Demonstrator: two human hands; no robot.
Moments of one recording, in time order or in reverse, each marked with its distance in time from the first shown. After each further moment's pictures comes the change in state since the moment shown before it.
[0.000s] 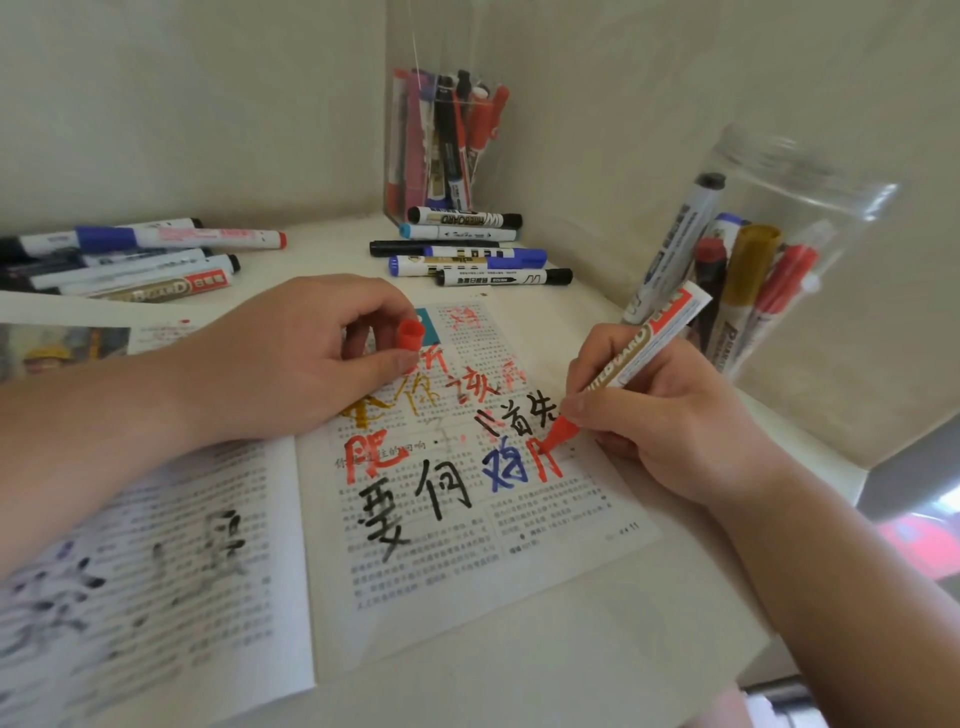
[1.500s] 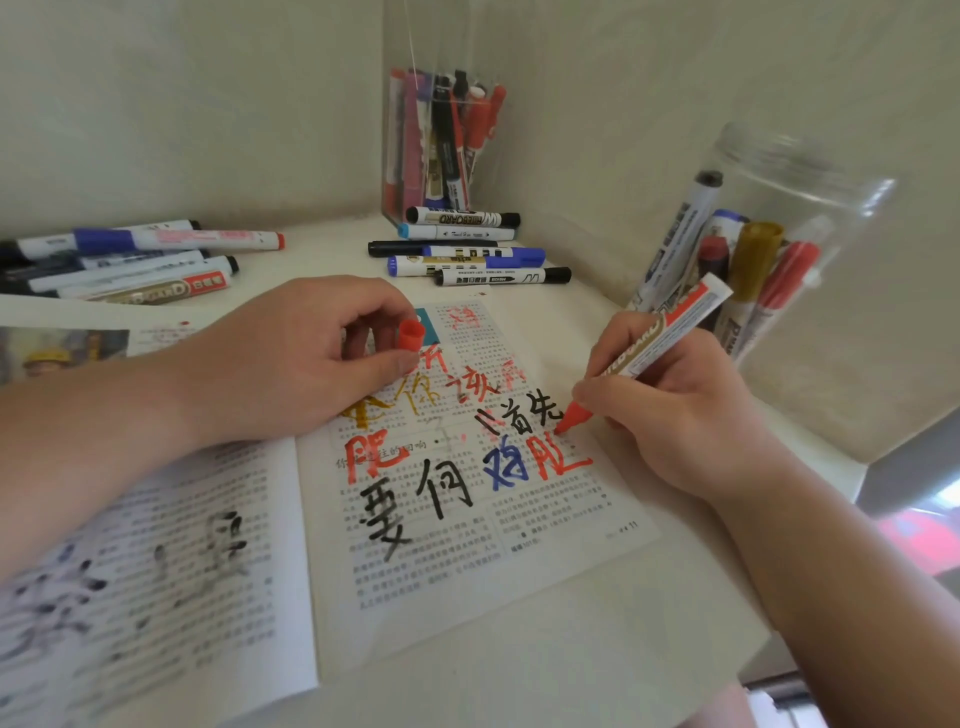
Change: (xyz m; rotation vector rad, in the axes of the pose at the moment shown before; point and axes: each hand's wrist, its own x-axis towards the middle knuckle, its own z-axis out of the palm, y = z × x) left_hand 0.001 0.001 0.000 -0.012 -0.021 0.004; right_hand 0.001 0.002 -0.006 -0.359 0.214 -0.126
